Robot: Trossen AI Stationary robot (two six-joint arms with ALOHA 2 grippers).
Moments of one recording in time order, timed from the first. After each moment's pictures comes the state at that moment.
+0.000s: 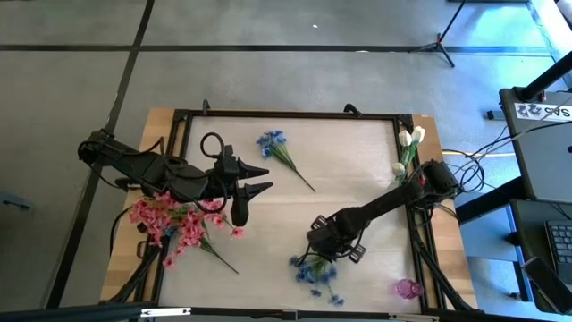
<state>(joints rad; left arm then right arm) -0.41 1.30 1.41 -0.39 -0.70 -0.36 0.41 1.90 1.25 -0.83 -0.16 -0.47</state>
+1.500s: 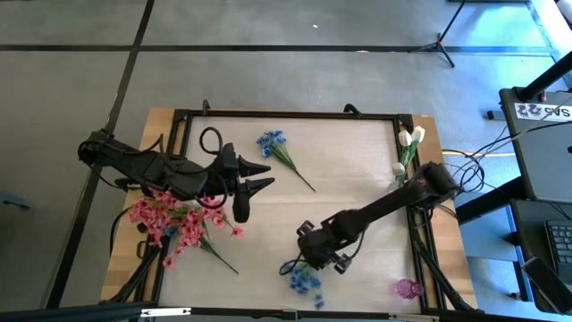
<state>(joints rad) -0.39 1.30 1.41 -0.34 -0.69 -0.38 0.43 1.92 1.41 -0.72 -0.14 -0.39</state>
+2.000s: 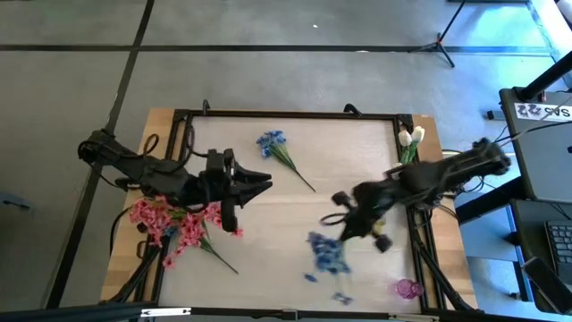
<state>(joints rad) -0.47 1.30 1.41 -0.06 -0.68 -0.38 0.36 1.33 1.33 -0.78 -0.33 -0.18</state>
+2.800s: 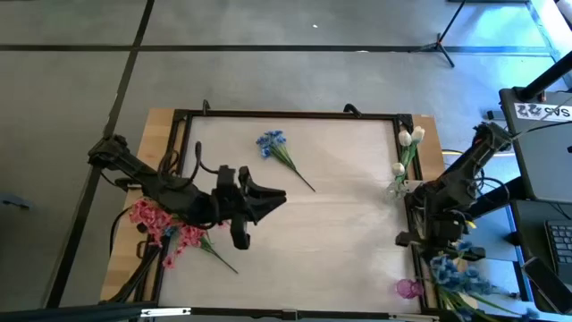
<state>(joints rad) -0.51 1.44 1.41 0.24 -0.71 -0.41 0.80 0.76 0.62 0.33 -0.58 0.19</state>
